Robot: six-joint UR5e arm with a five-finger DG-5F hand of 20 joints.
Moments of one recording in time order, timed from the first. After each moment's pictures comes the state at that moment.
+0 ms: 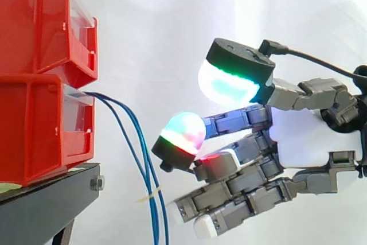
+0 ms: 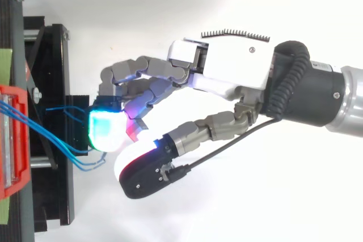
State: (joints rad) arm 0.16 -2.28 -1.22 -2.85 -1.21 -0.04
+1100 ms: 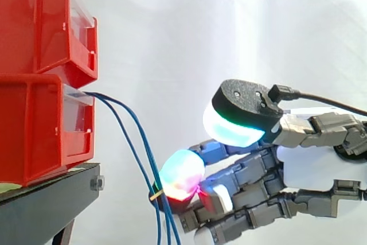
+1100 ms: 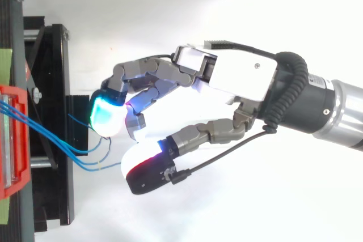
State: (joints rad) arm 0.19 -2.29 -1.33 -2.60 -1.12 -0.27
